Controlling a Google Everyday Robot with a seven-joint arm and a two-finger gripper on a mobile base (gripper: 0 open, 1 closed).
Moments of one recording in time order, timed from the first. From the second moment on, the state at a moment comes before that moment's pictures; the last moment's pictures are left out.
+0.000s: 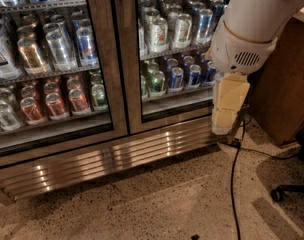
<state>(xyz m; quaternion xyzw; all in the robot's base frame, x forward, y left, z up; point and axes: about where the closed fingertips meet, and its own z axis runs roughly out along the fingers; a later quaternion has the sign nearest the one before) 0.468 -0.134 0.934 -0.67 0.74 -0.01 0.10</state>
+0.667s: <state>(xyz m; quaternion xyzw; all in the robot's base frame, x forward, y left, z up) 0.469 -0.122 0.934 -0.68 0.73 -0.02 0.10</state>
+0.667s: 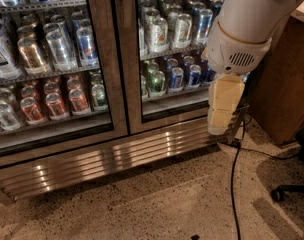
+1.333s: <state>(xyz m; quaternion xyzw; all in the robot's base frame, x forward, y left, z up) 0.468 -0.086 0.935 -0.70 0.71 -0.03 0.10</state>
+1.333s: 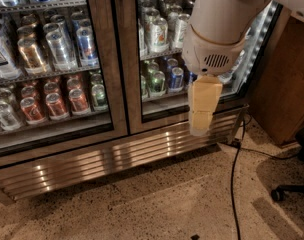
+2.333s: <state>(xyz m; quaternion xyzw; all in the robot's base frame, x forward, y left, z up) 0.482 -0.123 0.921 -0.71 0.63 0.16 0.28</state>
